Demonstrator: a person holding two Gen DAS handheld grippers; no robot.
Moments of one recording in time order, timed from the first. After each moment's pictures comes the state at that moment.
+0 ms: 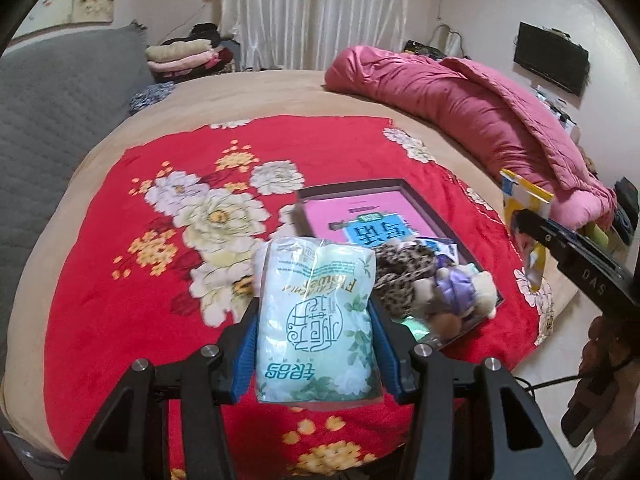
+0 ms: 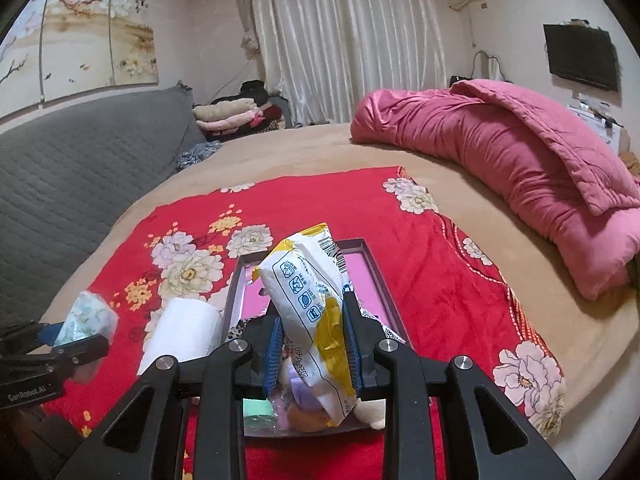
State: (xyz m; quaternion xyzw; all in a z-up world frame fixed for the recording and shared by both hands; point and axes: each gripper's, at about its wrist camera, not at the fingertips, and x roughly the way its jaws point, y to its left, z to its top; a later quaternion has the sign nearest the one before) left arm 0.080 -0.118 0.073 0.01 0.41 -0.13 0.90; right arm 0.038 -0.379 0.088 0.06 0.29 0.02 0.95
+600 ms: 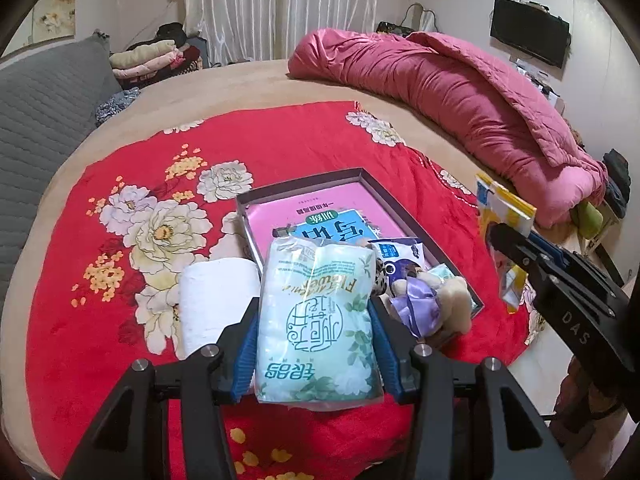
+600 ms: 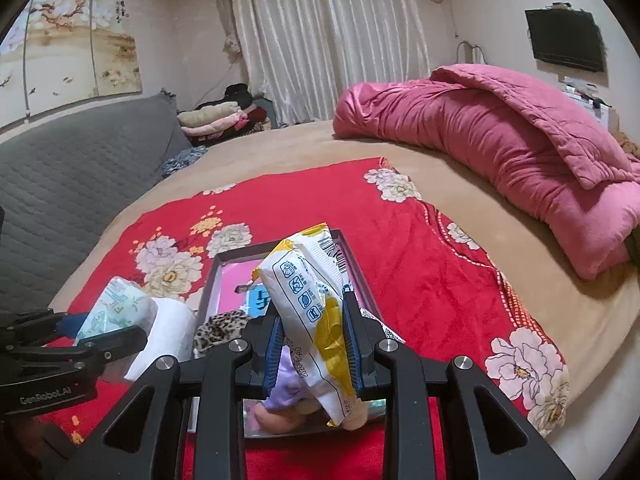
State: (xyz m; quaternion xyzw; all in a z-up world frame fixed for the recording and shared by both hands) left arm 0.108 -0.194 0.062 0.04 0.42 -0.17 0.89; right arm 0.044 -0.406 0.064 0.08 0.29 0.00 0.95
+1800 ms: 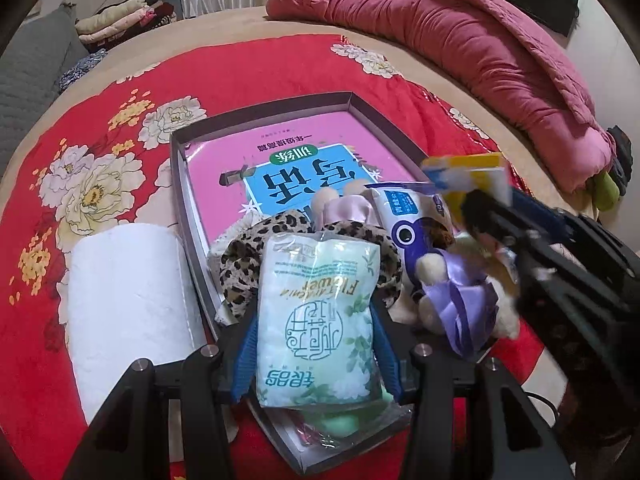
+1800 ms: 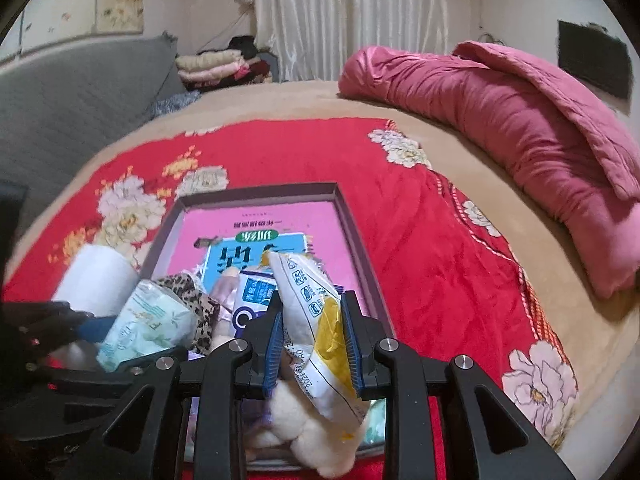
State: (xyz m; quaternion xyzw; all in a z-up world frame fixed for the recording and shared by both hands) left arm 0.168 -0.238 -0.035 0.06 0.50 -0.19 0.84; right arm 0.112 -0.391 -0.008 0.01 0.37 0.00 0.93
